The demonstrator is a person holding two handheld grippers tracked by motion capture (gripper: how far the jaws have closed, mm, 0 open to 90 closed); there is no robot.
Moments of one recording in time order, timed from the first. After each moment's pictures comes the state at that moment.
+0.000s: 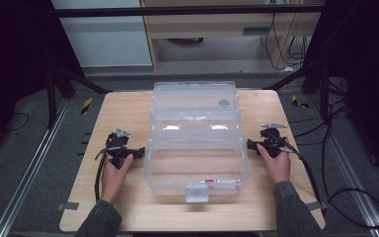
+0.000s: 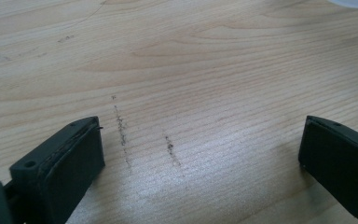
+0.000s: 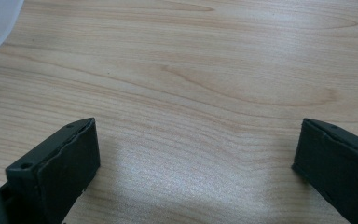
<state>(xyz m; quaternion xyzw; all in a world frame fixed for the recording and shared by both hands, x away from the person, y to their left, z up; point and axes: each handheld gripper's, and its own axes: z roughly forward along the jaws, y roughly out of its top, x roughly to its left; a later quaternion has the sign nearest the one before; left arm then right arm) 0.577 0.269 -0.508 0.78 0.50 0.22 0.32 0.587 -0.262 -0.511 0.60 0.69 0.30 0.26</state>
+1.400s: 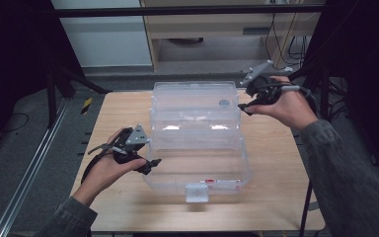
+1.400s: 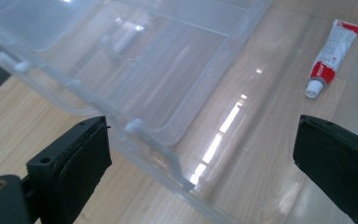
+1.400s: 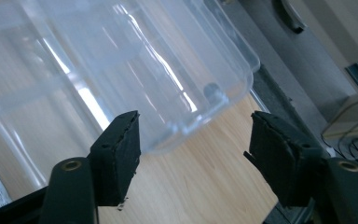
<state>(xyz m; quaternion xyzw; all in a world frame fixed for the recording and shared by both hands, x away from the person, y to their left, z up) 0.488 0.187 -0.364 0.90 0.21 0.19 0.32 0.577 -0.182 -0.255 0.25 0.90 0.24 0.27</state>
